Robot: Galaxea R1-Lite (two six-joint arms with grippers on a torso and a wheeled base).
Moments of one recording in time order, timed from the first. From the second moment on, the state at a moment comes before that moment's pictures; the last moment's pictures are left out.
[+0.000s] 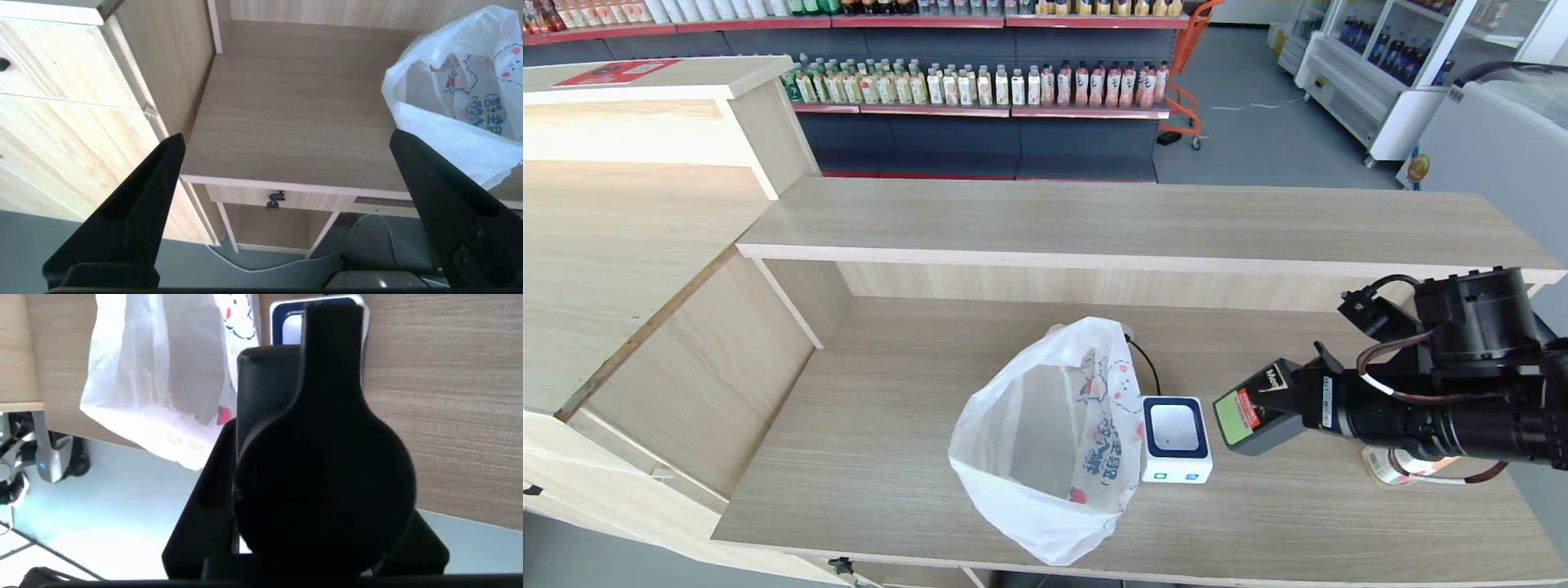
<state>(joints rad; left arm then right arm) 0.00 0.00 0.00 0.00 0.01 0.00 0.28 1.56 -0.73 -0.22 0.17 0.38</state>
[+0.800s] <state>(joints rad) 0.00 0.00 0.00 0.00 0.01 0.00 0.34 1.85 -0.80 -0.35 0.13 0.30</state>
